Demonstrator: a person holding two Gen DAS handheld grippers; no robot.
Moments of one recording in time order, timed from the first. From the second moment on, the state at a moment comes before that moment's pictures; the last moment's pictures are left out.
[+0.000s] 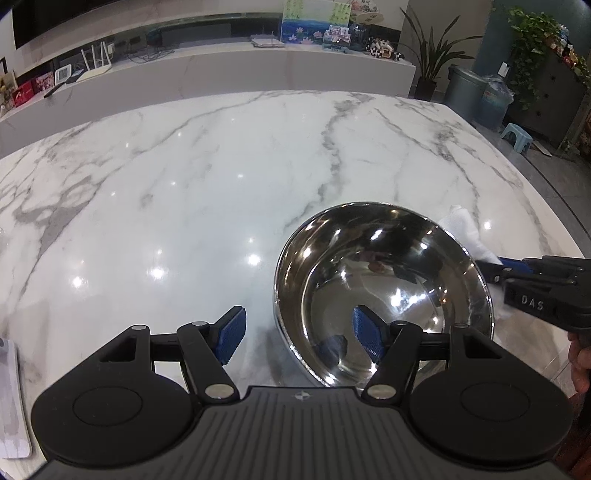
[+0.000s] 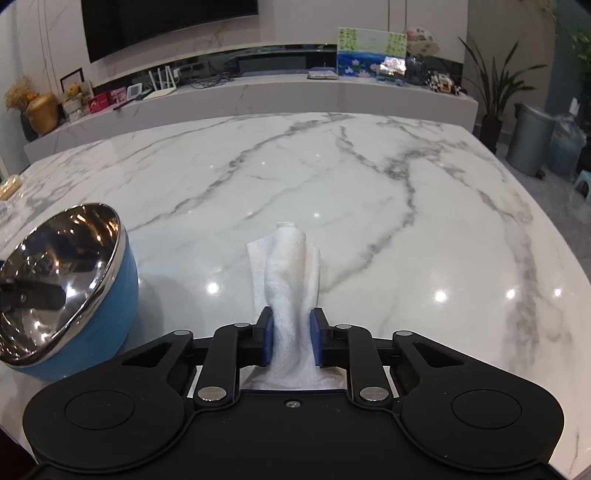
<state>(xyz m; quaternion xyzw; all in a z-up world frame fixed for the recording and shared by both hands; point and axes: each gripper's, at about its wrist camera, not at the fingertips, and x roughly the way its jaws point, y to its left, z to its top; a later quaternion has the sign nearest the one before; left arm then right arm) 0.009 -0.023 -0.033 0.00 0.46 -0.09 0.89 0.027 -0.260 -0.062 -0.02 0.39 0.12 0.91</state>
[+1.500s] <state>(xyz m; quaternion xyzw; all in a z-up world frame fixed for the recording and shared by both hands) 0.007 -0.022 -0.036 -0.01 0.47 -0.11 0.88 0.052 -0.279 -0.088 0.34 0.49 0.26 0.75</state>
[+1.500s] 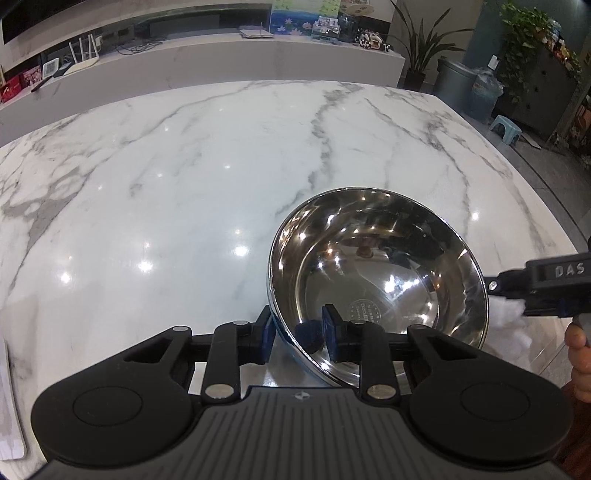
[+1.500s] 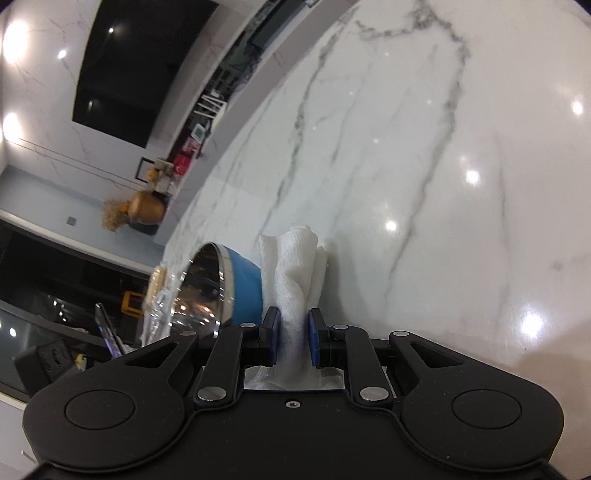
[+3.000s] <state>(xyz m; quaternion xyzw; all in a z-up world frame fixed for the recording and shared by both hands) 0.010 -0.022 -0.037 -0.01 0.50 -0.09 0.86 0.056 -0.276 -0.096 0.35 0.49 0.25 0.75</state>
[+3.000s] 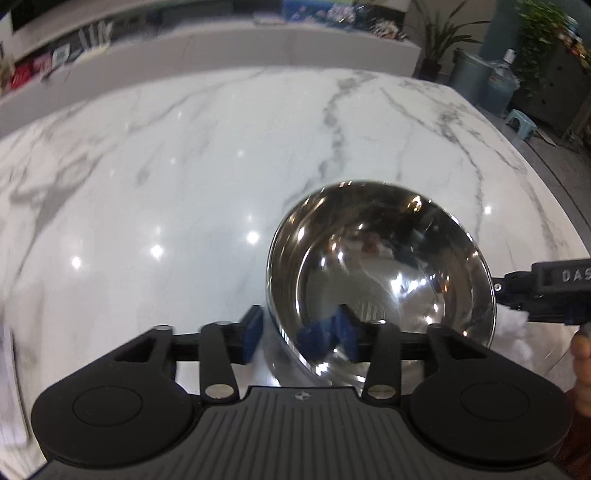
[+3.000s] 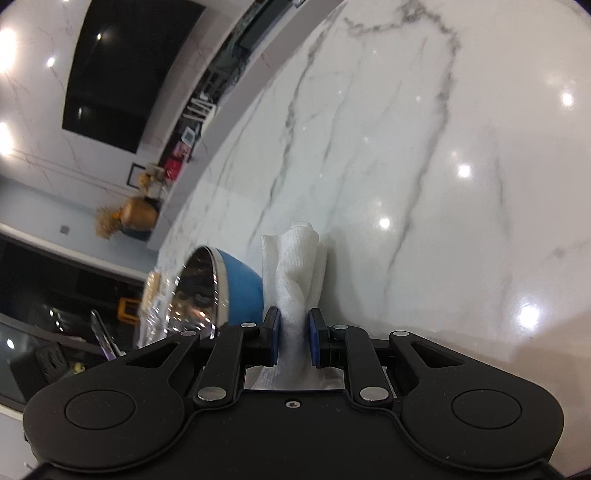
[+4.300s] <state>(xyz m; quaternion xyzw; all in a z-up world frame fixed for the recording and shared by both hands) 0.024 -0.023 -0.032 0.02 0.46 -0.10 0.88 0.056 -0.296 -0.078 0.43 0.43 0.28 0.74</state>
